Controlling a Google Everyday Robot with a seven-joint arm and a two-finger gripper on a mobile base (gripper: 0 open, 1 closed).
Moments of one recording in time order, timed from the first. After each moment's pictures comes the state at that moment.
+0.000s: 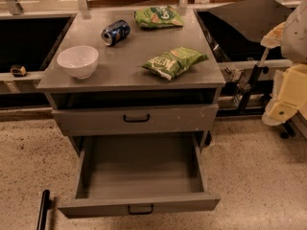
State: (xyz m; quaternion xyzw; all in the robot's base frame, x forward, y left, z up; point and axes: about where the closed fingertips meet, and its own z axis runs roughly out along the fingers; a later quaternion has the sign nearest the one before) arm 0.438 -0.214 0.986 -0.60 0.78 -0.05 0.17
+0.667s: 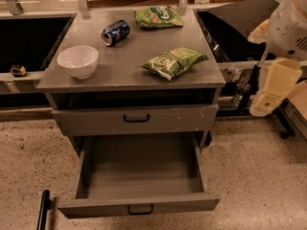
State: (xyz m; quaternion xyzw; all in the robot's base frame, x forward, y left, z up) arm 0.463 -0.200 0.981 -0.62 0.76 -0.04 0.18
